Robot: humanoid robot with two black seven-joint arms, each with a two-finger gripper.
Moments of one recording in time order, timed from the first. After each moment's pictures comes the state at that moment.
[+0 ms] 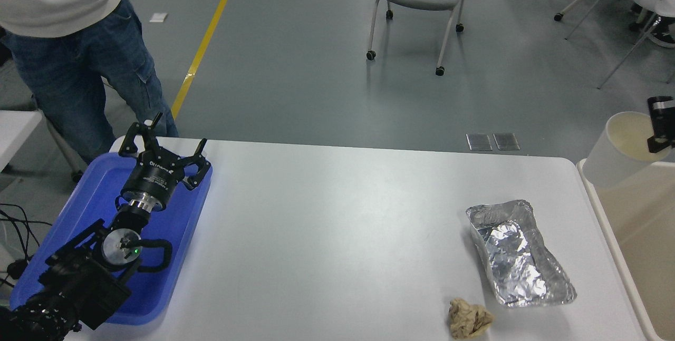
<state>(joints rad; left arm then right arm) -0.59 0.22 -0.90 -0.44 -0.08 -0.64 -0.32 2.35 -0.65 -1.72 1.25 -0.42 0.79 0.26</state>
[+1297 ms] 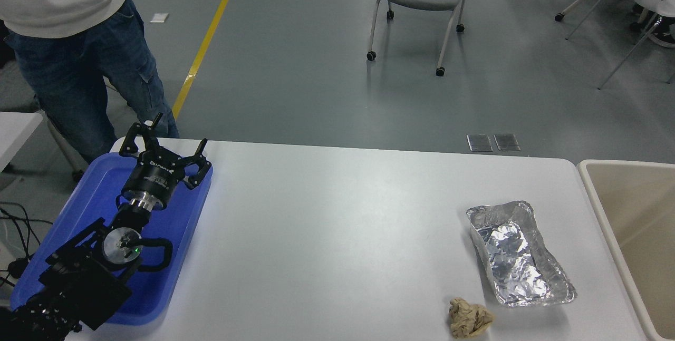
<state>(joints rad) -0.59 0.22 -0.90 -0.44 -0.08 -0.64 -0.32 0.85 -0.76 -0.88 0.40 -0.22 0.09 0.13</state>
